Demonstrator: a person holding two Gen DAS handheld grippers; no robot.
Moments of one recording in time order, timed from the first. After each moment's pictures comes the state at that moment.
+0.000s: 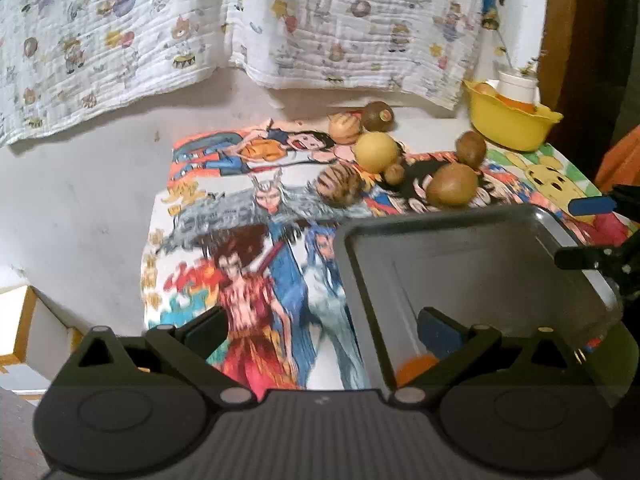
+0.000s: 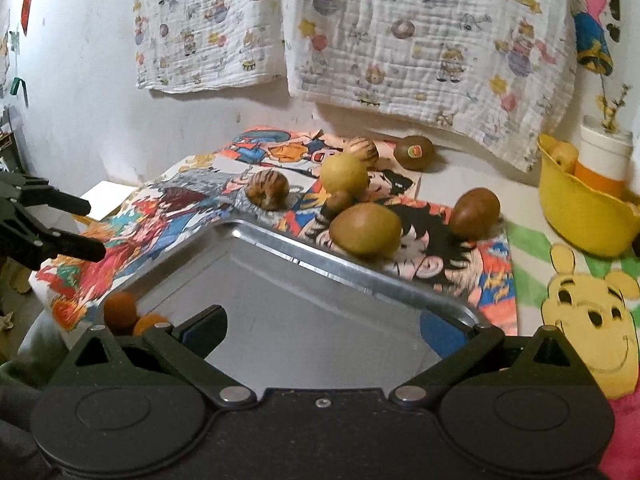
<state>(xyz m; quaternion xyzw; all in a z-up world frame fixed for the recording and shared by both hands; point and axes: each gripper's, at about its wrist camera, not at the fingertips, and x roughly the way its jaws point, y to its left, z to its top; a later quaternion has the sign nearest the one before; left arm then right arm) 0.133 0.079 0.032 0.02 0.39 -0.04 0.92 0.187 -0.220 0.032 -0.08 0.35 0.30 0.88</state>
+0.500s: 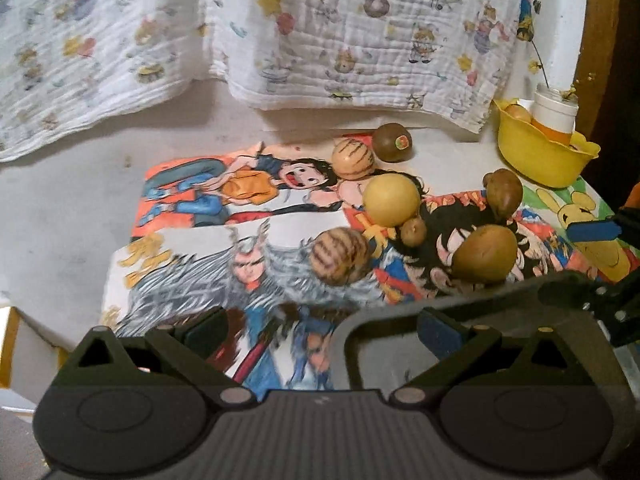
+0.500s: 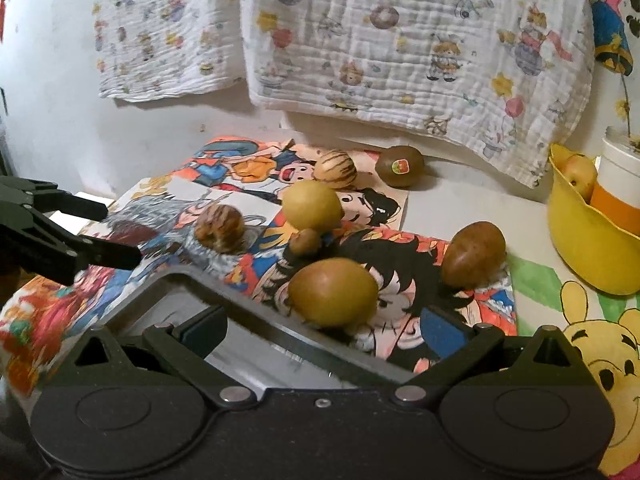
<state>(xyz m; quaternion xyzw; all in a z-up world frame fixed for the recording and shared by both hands) 0.244 0.067 0.021 0.00 0.39 -0.04 0.92 0.275 -0.191 0.023 -0.08 0.37 0.28 0.88</state>
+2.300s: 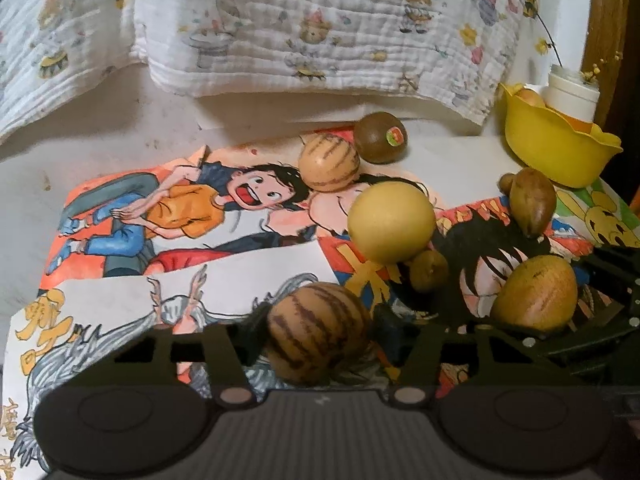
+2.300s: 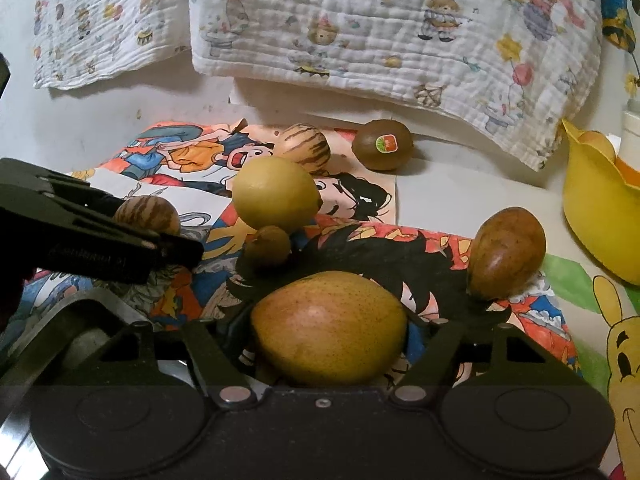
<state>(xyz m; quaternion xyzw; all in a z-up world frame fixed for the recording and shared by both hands) 0.334 0.052 -0.036 0.01 0.38 -0.07 0.92 0.318 -0.138 -0.041 -0.09 0.36 0.20 0.91</state>
